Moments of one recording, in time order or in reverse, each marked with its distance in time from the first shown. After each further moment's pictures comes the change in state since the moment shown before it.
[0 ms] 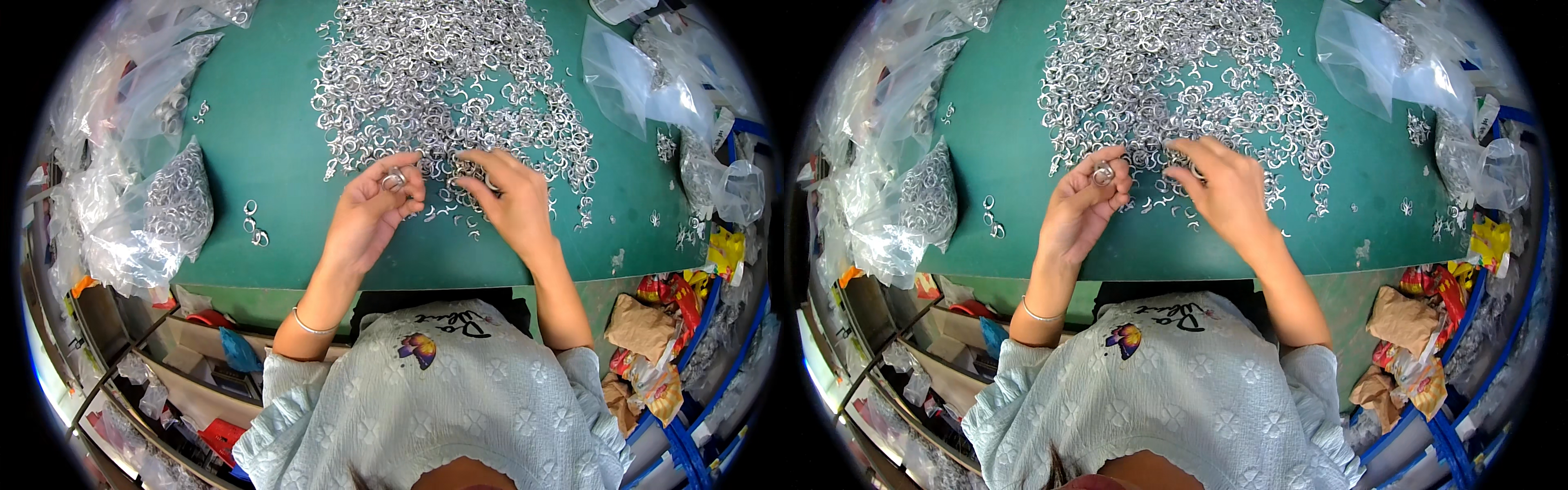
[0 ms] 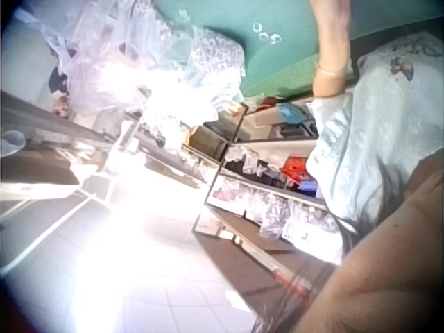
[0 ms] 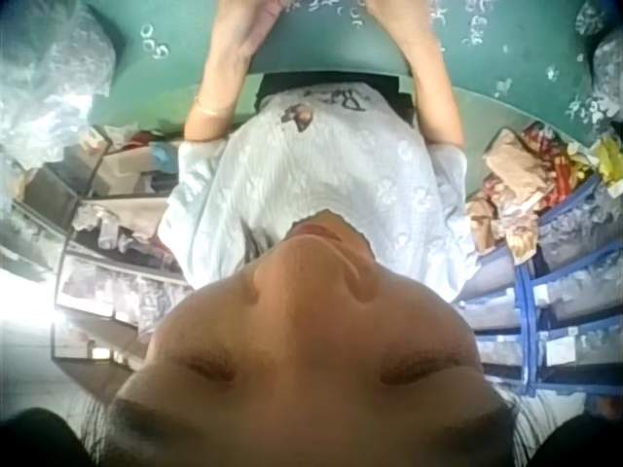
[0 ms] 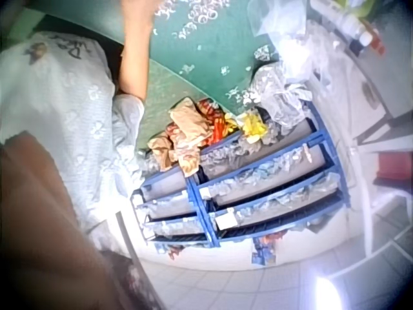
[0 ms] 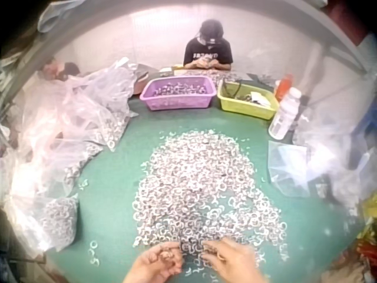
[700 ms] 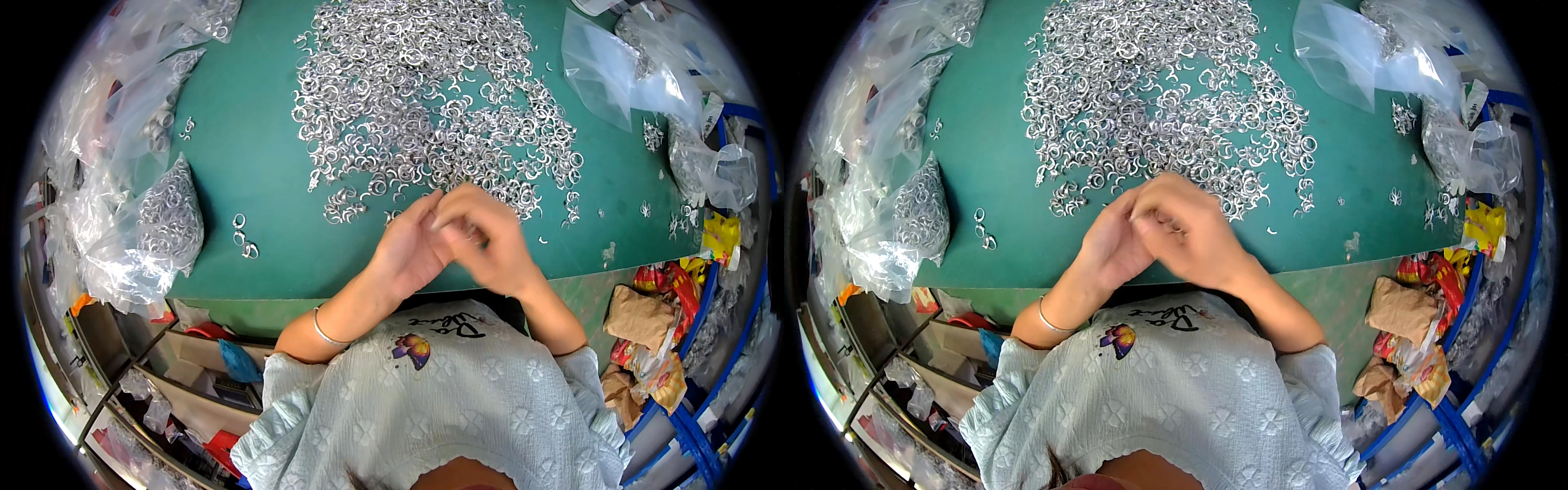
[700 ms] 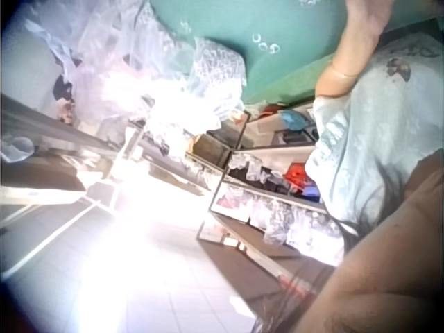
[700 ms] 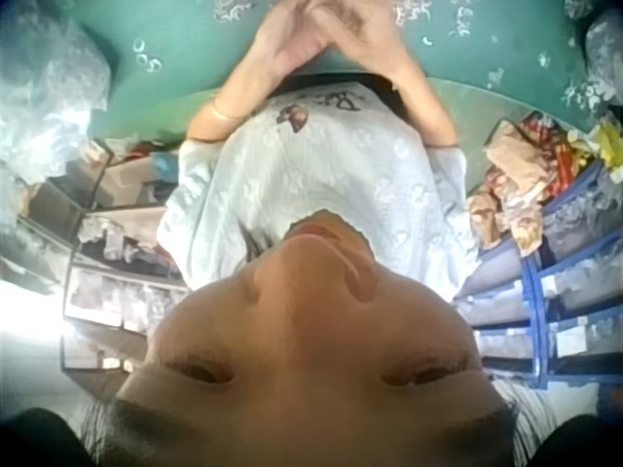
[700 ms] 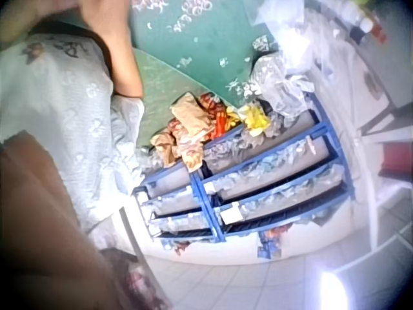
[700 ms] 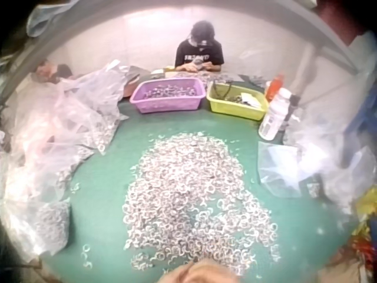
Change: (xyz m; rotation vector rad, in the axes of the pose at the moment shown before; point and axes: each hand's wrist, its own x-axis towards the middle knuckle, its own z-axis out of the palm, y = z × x) left_hand 0.006 -0.046 0.026 -0.515 -0.162 -0.426; right_hand -0.024 -0.019 -0.010 0.690 -0.124 -0.070
